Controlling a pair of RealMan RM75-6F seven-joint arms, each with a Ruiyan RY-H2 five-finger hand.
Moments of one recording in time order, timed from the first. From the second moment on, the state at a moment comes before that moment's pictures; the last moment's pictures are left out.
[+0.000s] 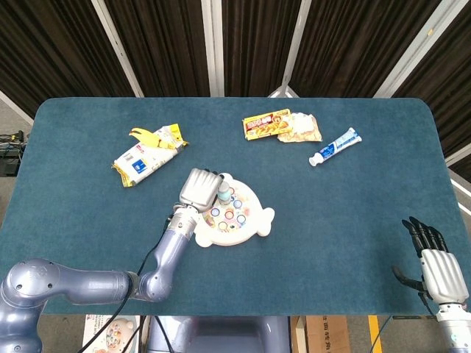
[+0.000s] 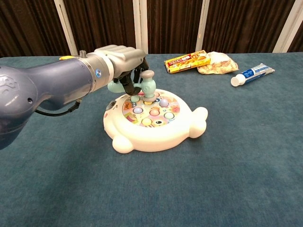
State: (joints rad) left arm -1.15 -1.75 -0.26 -1.45 0.55 1.10 0.92; right arm 0.07 -1.07 0.03 -1.67 -1.46 1.38 0.15
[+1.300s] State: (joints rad) left arm -0.81 -1.44 -0.05 -1.79 0.85 1.25 0.64; right arm 0.06 -1.07 0.03 -1.69 -1.45 1.39 0.13
